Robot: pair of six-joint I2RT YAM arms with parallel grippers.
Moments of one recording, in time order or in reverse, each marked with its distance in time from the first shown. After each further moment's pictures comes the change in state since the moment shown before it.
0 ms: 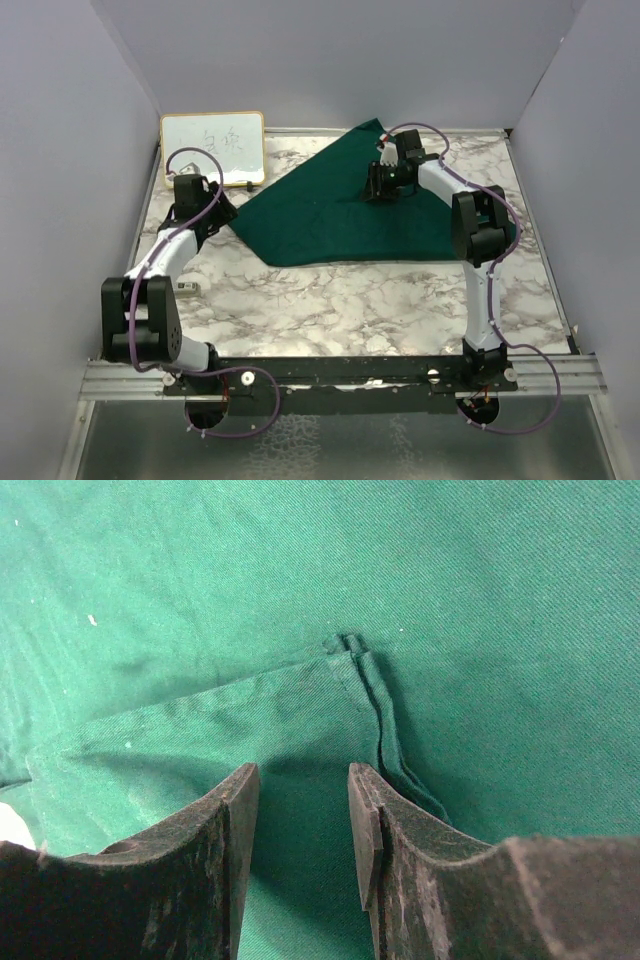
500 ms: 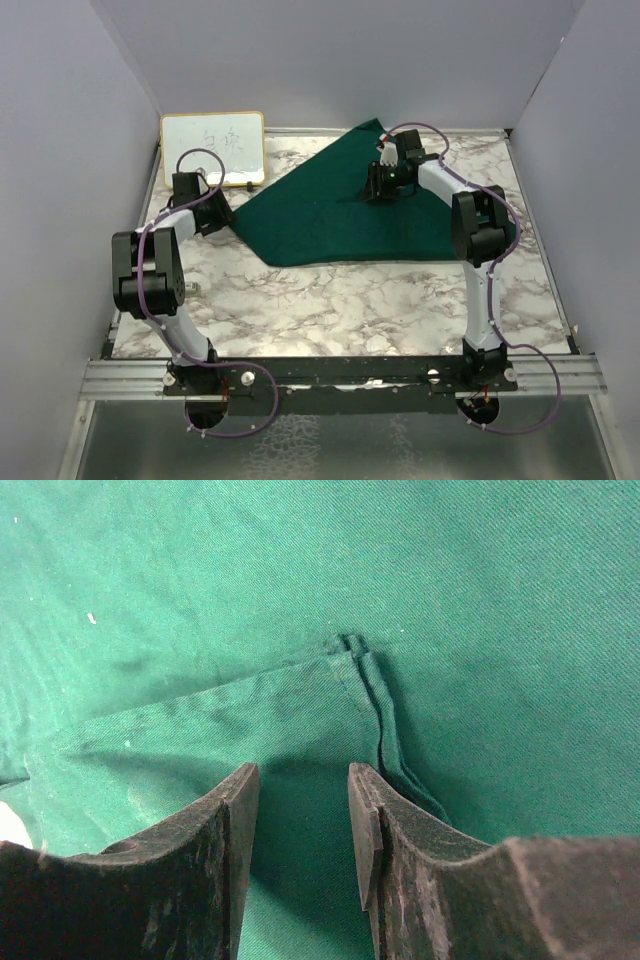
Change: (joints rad) left arm 0.105 0.352 0.158 -0.013 0.184 0.151; right arm 0.000 0.000 0.000 0.000 0.000 -0.009
